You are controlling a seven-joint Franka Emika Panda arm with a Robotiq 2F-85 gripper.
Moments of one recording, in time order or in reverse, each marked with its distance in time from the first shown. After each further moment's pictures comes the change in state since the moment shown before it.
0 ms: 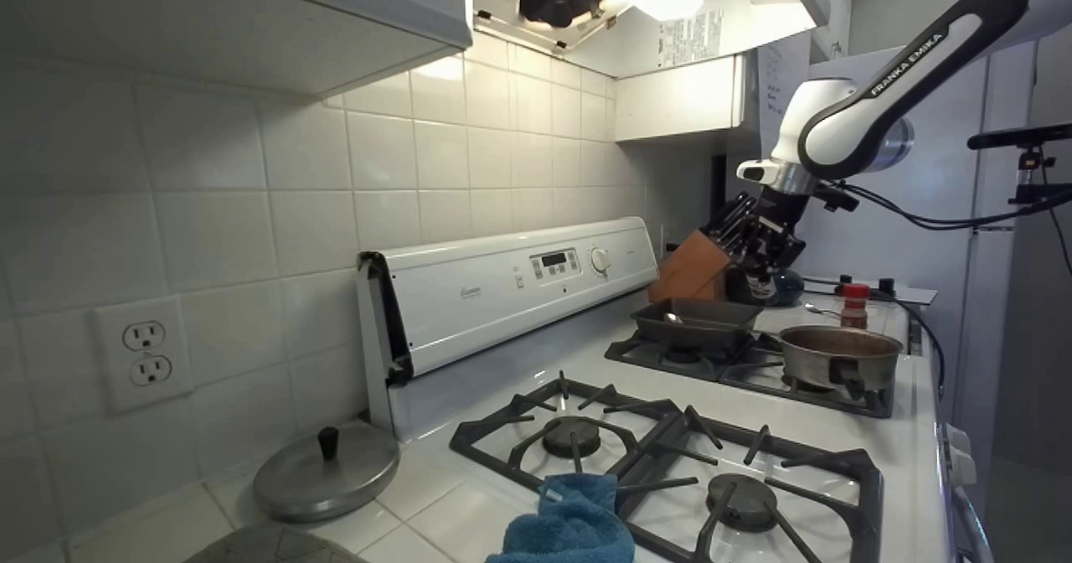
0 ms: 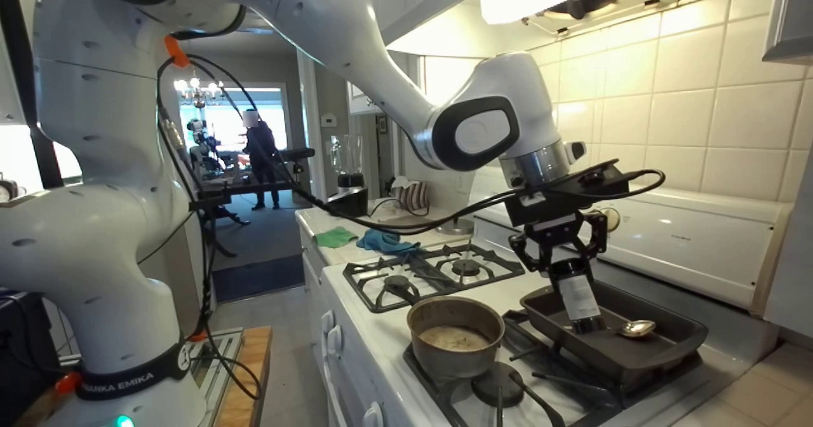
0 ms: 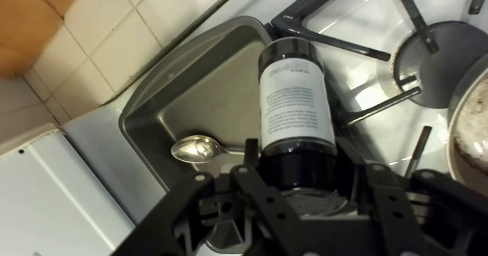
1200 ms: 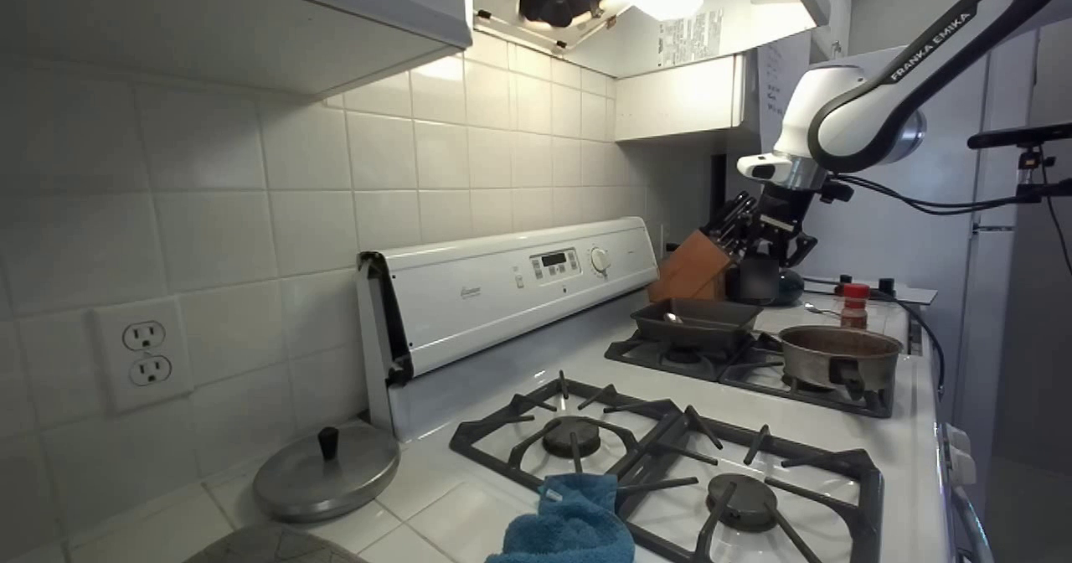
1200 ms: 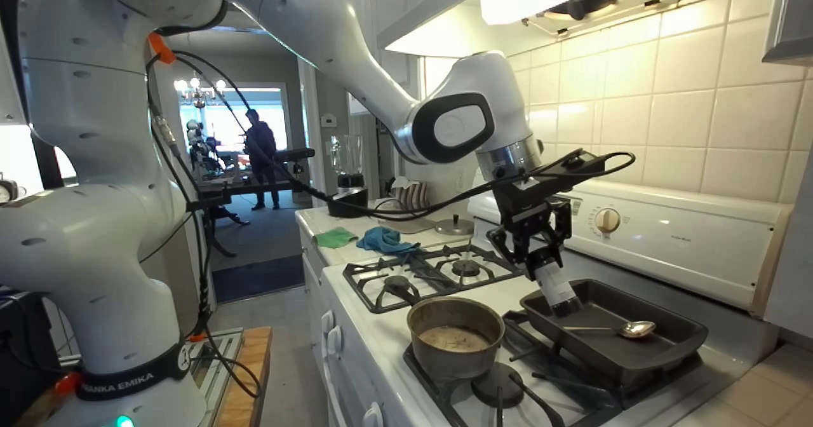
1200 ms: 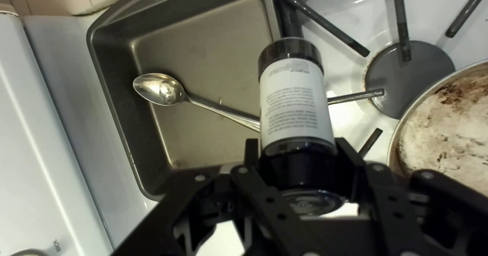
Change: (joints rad) arm 0.057 -0.074 -0.003 -0.079 0.000 -0.008 -0.280
